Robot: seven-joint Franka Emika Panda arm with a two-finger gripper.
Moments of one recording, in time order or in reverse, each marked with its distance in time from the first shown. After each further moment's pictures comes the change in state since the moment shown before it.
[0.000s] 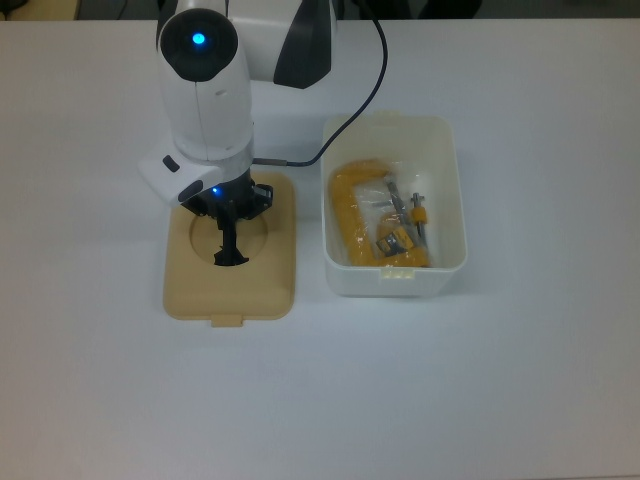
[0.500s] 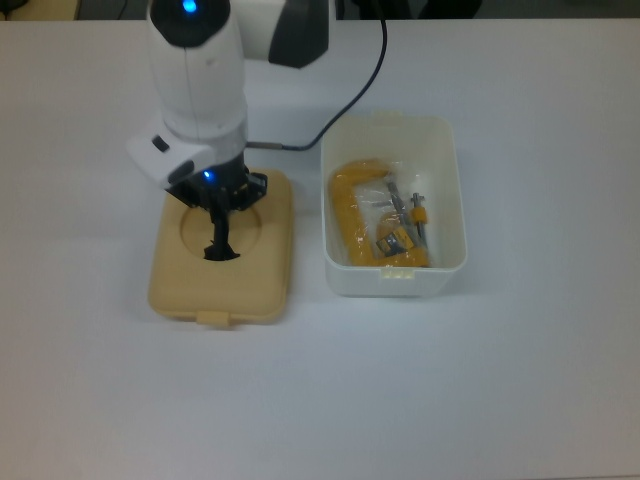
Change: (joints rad) arm -0.010 -0.061 -0.004 0.005 -0.001 -0.006 -0.026
